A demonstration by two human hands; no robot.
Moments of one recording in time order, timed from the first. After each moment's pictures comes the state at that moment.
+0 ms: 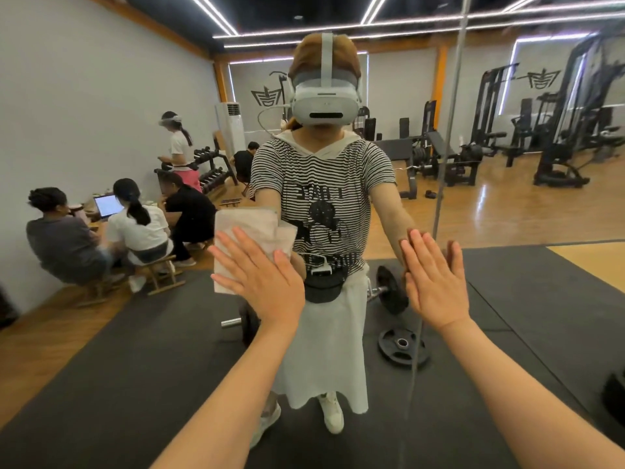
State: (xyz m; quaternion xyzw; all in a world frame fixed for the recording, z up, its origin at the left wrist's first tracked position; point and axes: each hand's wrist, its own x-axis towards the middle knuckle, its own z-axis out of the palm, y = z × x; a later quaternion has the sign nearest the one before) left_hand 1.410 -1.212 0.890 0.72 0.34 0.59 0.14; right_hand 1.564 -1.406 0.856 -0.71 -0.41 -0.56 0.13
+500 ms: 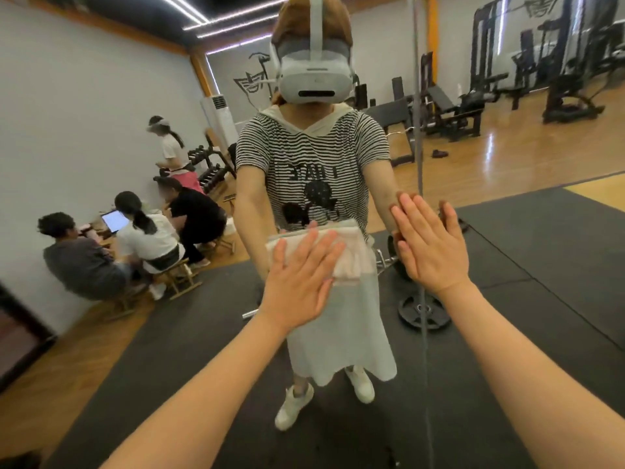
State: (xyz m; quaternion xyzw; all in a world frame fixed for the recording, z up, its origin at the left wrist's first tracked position) left_hand 1.409 -1.199 0.864 0.83 -0.06 0.44 -0.33; right_hand 1.576 -1.402 0.849 -0.67 -0.40 -0.59 0.18
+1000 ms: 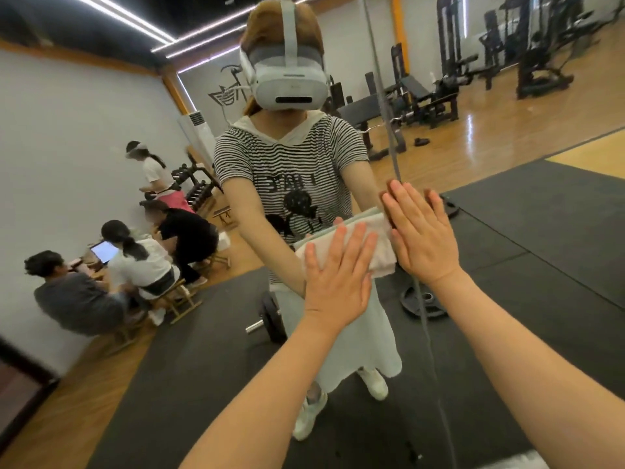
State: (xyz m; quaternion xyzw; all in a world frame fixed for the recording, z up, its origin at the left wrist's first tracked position) left_hand 1.451 -1.256 0.850 0.83 -0.05 0.46 -0.32; right_hand 1.572 -1.399 0.852 -0.67 -0.36 -0.60 0.26
